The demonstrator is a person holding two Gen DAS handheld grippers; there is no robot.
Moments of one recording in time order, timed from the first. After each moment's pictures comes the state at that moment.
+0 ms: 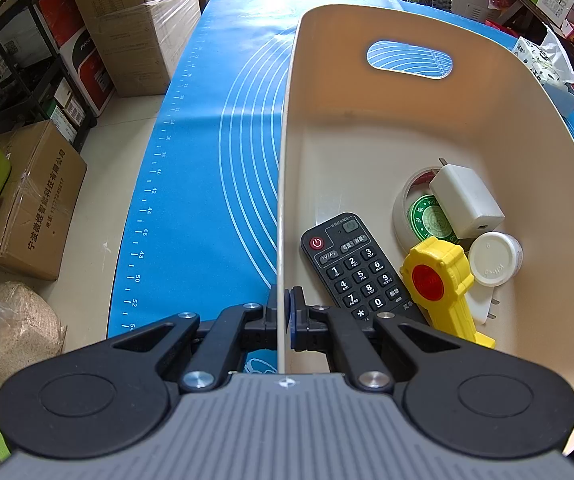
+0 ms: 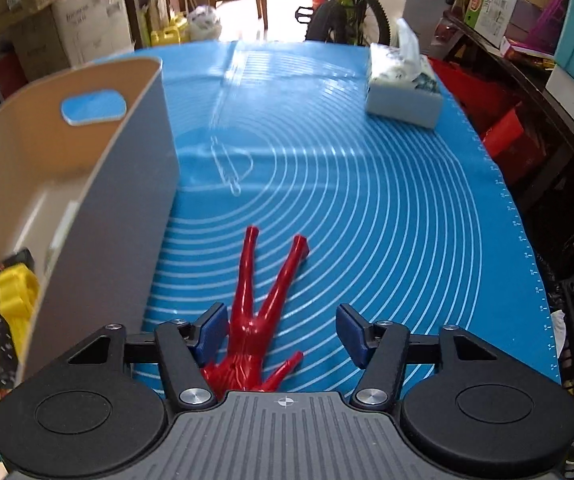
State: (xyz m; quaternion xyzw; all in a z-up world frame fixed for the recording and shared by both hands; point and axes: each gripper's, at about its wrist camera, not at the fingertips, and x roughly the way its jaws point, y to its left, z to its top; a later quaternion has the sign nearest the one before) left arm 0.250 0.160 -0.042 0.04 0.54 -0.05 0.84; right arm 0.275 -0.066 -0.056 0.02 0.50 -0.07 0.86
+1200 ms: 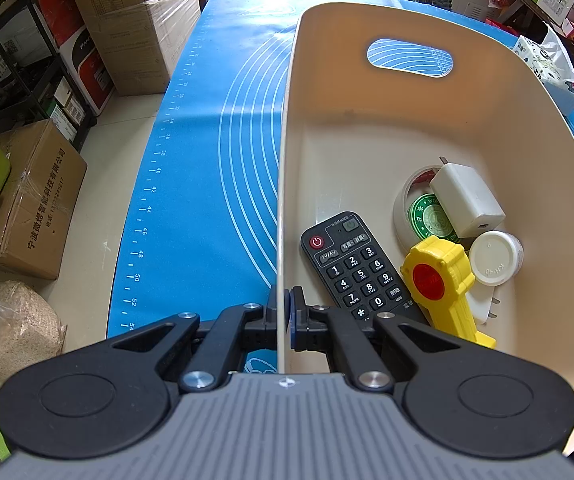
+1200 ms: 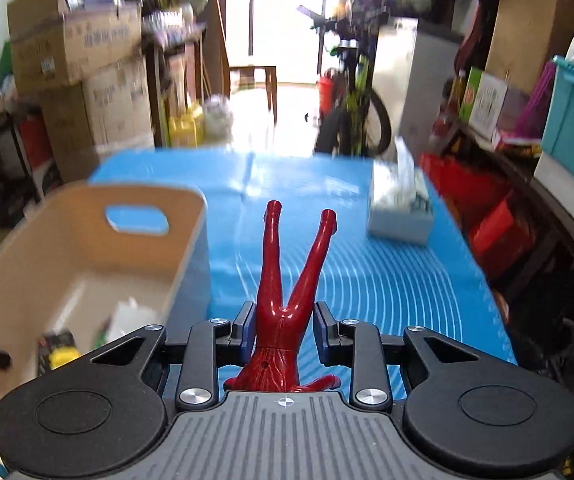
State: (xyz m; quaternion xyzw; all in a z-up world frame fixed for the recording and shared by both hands) left arm 0.248 0.158 -0.045 0.04 0.54 -0.05 0.84; right arm 0.251 -0.053 0.030 0.02 0.34 -0.06 0.94
